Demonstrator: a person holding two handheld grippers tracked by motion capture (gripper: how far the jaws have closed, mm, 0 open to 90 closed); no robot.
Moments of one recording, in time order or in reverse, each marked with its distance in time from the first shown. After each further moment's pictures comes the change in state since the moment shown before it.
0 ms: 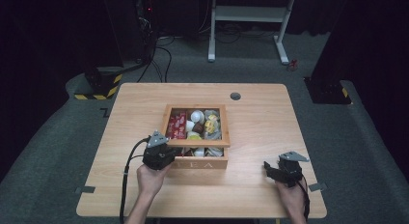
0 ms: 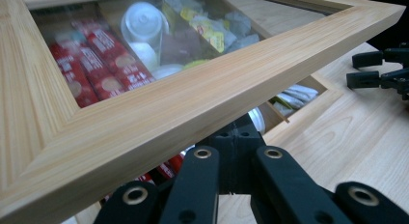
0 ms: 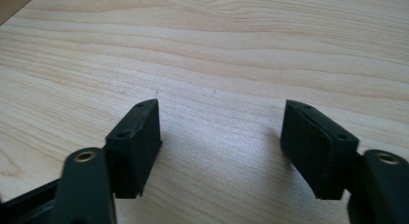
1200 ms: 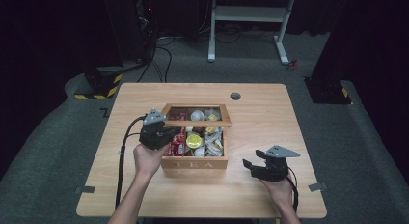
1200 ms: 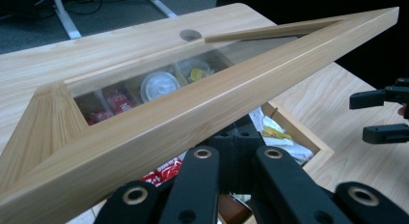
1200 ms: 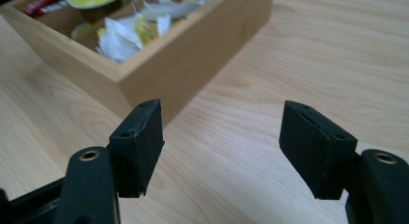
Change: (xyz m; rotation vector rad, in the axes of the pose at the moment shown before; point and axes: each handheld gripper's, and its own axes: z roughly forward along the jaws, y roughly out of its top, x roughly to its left) left arm 0.011 0.062 -0.014 -0.038 0.007 0.027; right arm 0.054 0.046 -0.028 -0.146 0.344 -0.124
